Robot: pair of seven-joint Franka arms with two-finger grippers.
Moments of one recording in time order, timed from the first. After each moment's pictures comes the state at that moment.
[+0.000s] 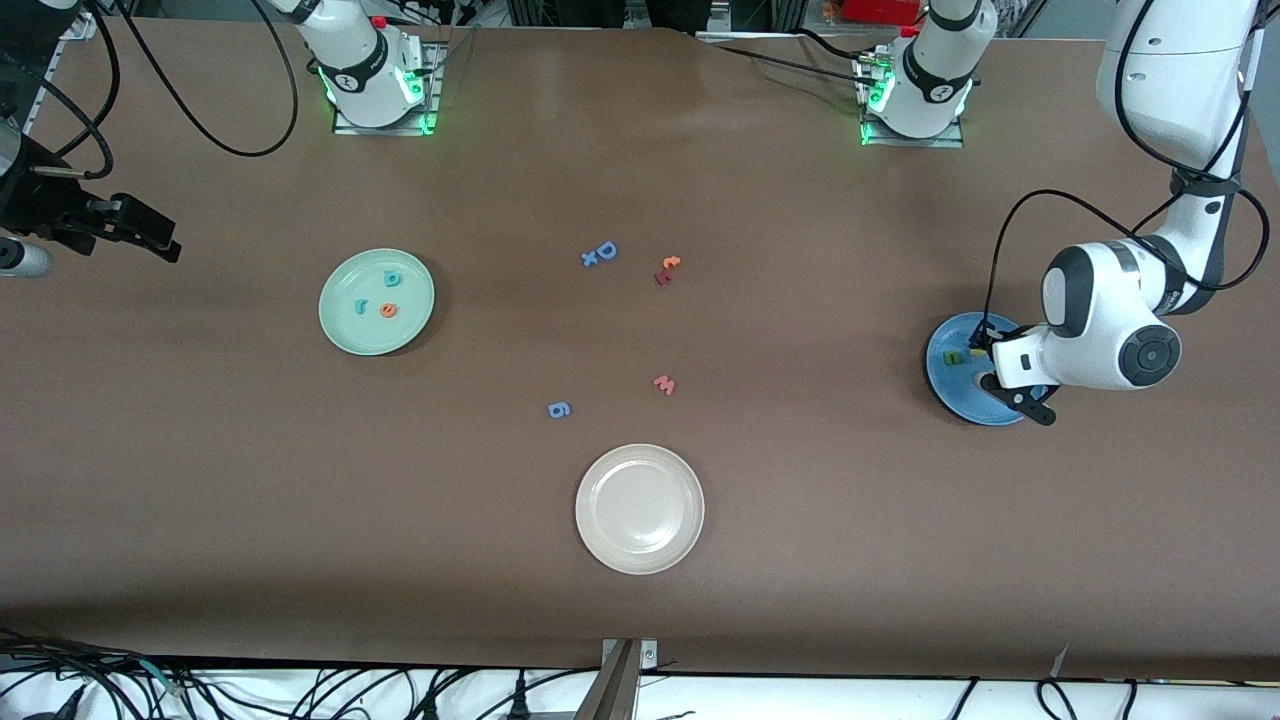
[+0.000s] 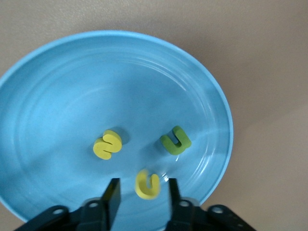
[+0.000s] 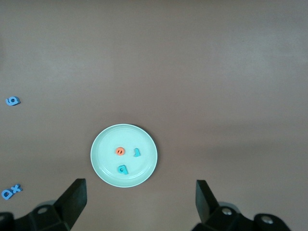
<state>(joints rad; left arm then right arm) -0.07 0.49 0.17 -1.96 -0.07 2.10 0.65 -0.01 -0.01 0.00 -1.68 -0.02 1.65 0.06</state>
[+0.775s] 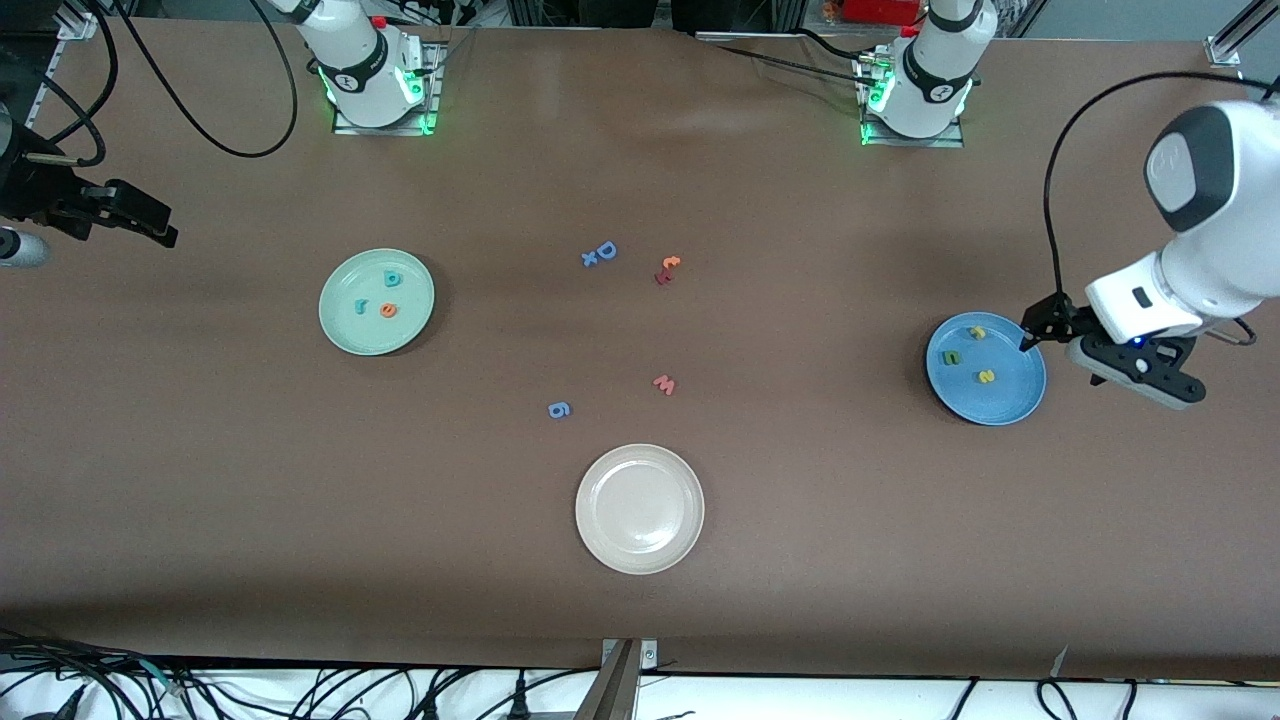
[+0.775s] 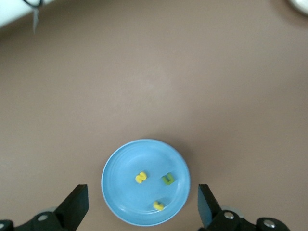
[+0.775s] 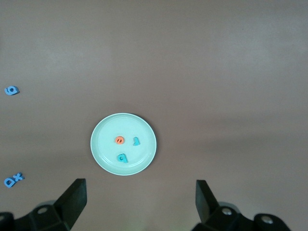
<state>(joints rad) -0.15 0.11 0.15 -1.84 -0.07 2.04 0.49 -0.01 -0.01 0.00 -1.65 -0.02 1.58 0.06</state>
